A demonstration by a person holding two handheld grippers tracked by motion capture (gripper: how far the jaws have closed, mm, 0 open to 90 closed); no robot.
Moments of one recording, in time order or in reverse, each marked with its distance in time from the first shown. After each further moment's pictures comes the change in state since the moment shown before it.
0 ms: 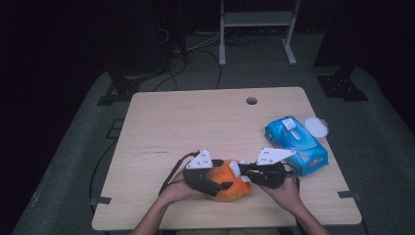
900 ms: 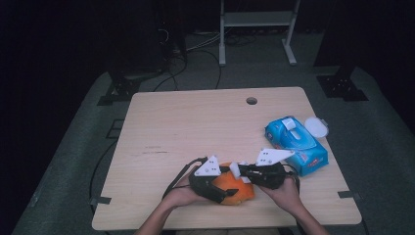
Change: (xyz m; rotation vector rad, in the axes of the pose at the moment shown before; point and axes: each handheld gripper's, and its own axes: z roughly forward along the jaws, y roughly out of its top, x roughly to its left) left arm -0.020 0.004 0.008 0.059 -0.018 0.052; right arm 0.002 -0.001 0.001 0.022 -0.007 -0.004
